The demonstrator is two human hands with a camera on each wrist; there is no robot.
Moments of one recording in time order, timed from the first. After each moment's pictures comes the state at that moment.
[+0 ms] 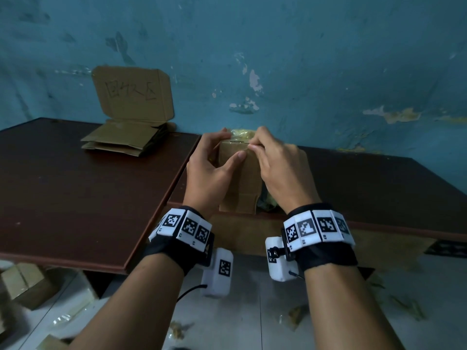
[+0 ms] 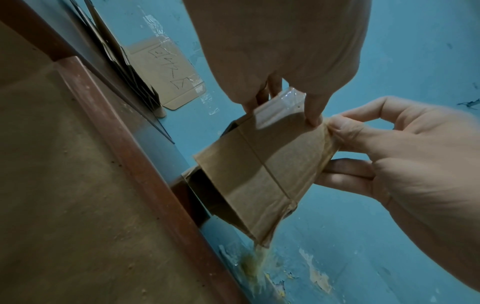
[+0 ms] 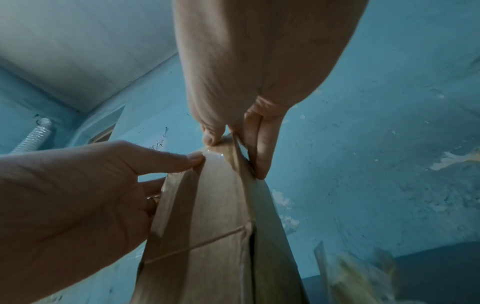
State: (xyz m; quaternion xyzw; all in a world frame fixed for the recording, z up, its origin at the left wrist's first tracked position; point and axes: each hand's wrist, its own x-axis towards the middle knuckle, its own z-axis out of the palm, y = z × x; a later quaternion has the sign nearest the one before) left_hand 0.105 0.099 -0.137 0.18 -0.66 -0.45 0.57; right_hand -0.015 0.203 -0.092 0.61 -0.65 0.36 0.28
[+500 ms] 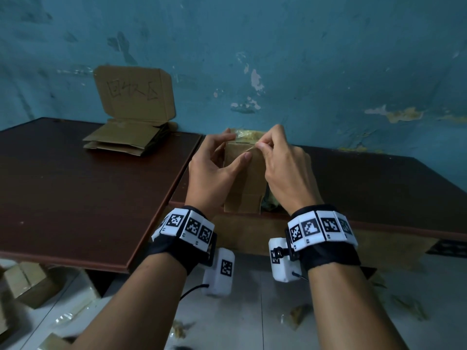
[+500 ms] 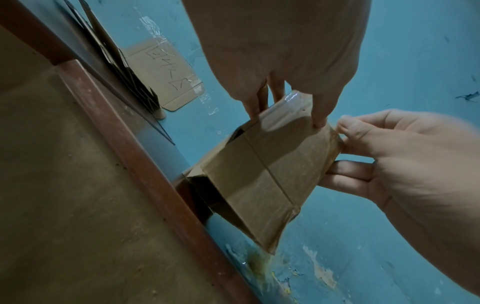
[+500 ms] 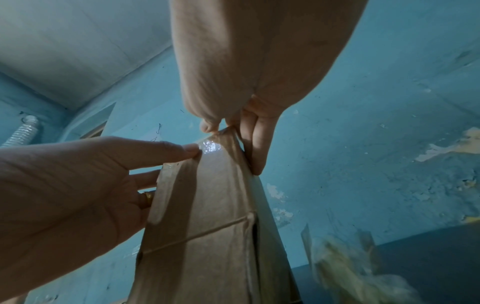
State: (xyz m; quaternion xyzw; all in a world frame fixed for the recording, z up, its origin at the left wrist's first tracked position) left_hand 0.108 0.105 -0.134 0.17 -0.66 -0.47 0.56; right_hand -0.013 0.208 -0.094 0.58 -0.69 0.38 0.23
